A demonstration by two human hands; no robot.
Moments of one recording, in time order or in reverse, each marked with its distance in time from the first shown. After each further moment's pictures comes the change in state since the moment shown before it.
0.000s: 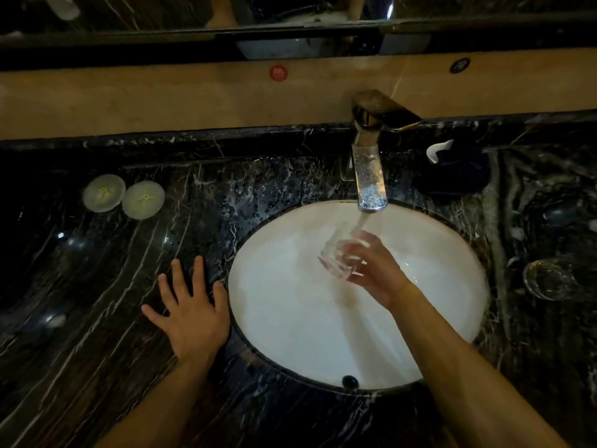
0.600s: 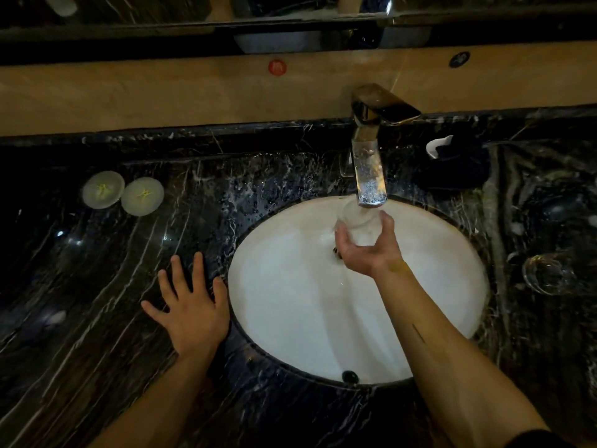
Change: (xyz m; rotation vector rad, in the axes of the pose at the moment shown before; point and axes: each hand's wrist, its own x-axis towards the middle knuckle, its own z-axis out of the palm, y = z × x) left_hand 0.000 0.002 -0.003 0.001 0.003 0.005; right_hand 0.009 -0.030 0.028 1.095 0.171 0.420
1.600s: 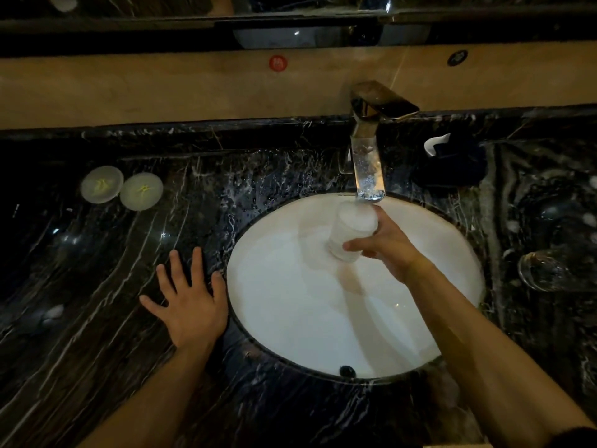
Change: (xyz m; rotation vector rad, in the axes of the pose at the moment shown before) left_hand 0.000 -0.001 0.000 0.003 -0.019 -0.011; right_hand -0.016 -0.028 -0.015 -1.508 -0.129 -0.625
